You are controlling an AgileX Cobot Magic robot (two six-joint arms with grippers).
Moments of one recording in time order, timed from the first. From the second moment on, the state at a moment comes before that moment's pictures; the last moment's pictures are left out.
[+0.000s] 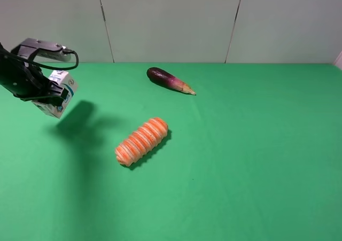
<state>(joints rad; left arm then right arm) -0.04 1.74 -0.86 -0.15 0.24 0.36 0.10 -0.01 -0.50 0.03 1.01 0.00</state>
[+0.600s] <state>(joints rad) -0.04 1.83 -0.86 -0.15 0.19 0.36 0.10 -0.01 -0.50 0.03 1.01 0.00</state>
